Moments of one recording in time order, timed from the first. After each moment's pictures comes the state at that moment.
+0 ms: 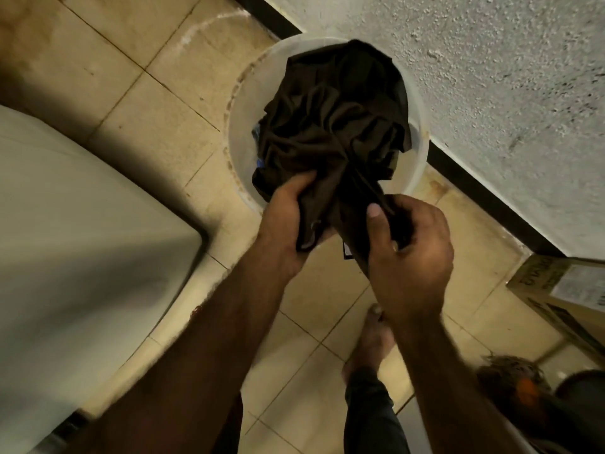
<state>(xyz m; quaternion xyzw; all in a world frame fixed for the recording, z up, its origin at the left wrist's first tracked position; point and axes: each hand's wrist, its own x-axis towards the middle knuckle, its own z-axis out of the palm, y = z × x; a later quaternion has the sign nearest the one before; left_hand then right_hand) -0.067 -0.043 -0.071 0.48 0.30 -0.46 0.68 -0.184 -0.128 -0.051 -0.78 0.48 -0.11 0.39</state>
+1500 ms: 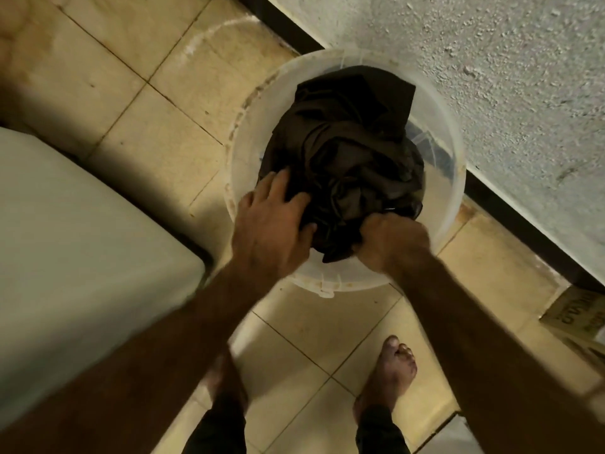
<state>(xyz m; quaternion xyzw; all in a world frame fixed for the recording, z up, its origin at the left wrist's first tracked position) 0.002 -0.021 -0.143 0.91 -0.33 -0.24 0.05 -0.087 -0.191 -0.161 -0.87 0.23 0.41 0.14</state>
